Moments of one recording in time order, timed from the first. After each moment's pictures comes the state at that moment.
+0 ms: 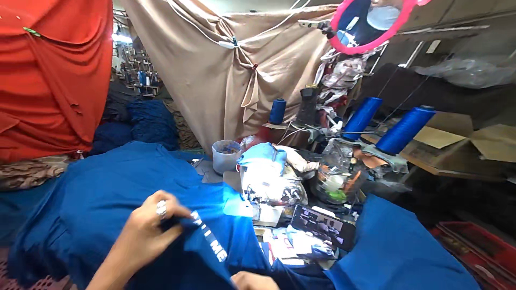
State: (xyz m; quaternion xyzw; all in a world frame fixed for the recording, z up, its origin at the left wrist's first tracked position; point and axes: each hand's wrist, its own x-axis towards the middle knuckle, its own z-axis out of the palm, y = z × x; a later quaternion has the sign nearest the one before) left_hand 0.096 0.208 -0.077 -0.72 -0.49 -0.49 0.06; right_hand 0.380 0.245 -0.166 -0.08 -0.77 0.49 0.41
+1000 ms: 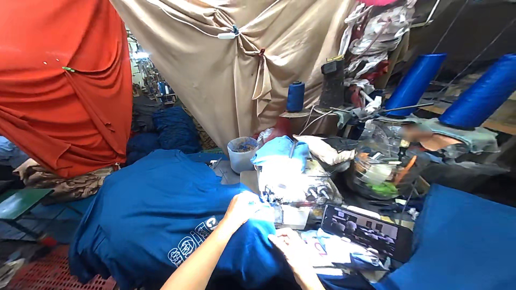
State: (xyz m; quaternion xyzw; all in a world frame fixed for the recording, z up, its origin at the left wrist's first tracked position) left_hand 0.176 0.401 -0.175 -0.68 -0.63 -0.34 -0.19; right_hand 0.379 0.380 -0.266 -0.45 -0.61 0.47 0.44
